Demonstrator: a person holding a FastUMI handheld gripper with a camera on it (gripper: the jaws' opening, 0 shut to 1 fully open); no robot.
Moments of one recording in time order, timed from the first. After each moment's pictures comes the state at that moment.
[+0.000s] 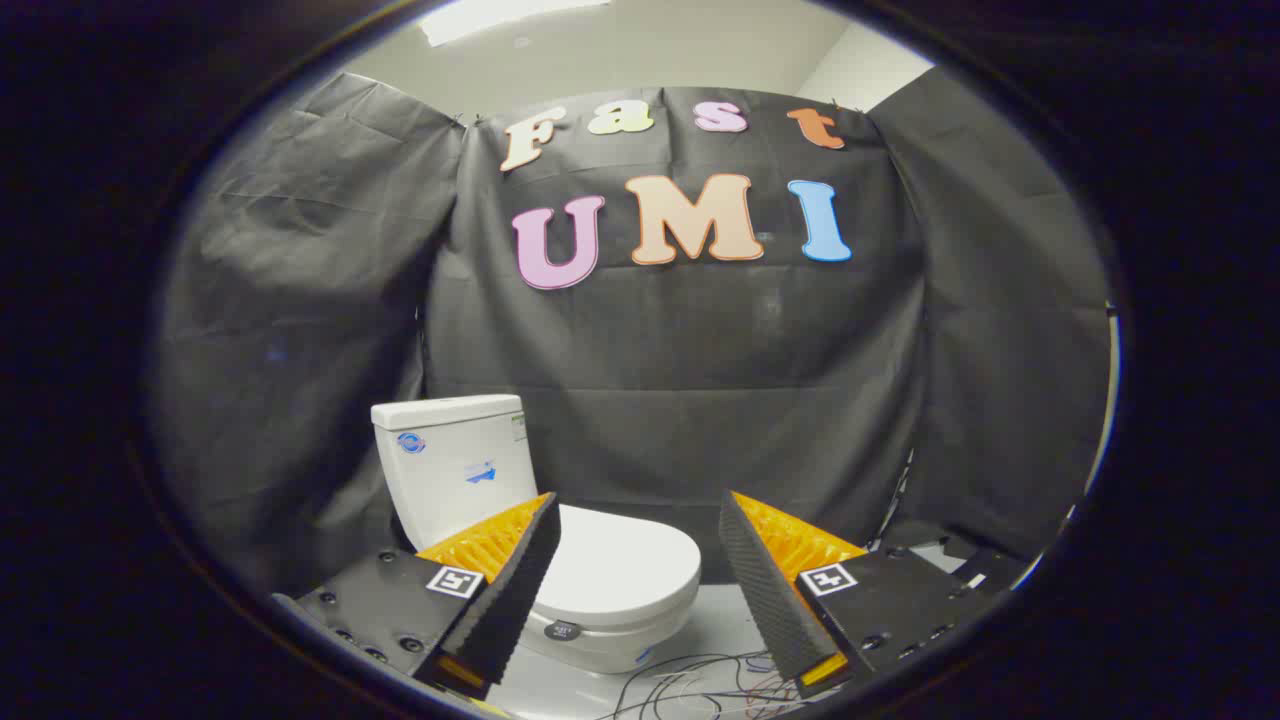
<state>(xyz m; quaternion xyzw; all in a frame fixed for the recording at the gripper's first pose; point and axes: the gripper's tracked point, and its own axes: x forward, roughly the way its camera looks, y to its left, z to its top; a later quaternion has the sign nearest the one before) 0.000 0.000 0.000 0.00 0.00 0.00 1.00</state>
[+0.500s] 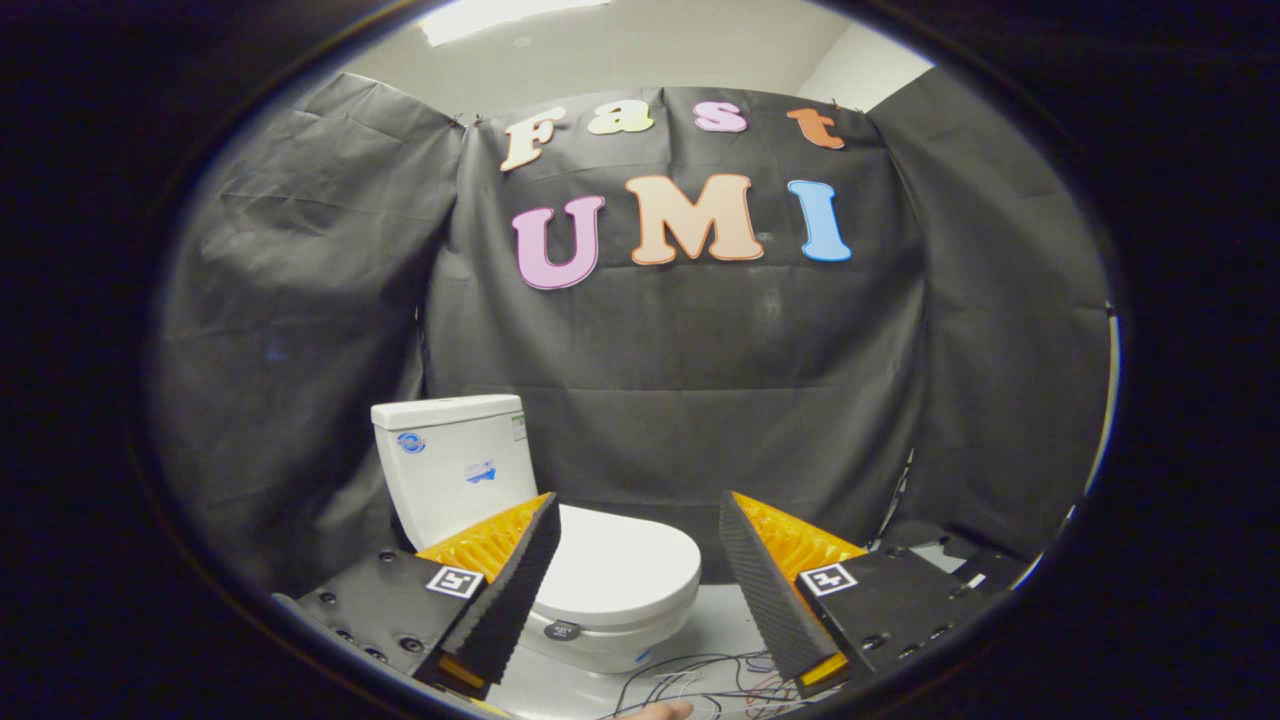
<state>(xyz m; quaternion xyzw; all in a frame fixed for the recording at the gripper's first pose) 0.000 0.000 0.000 0.00 0.00 0.00 1.00</state>
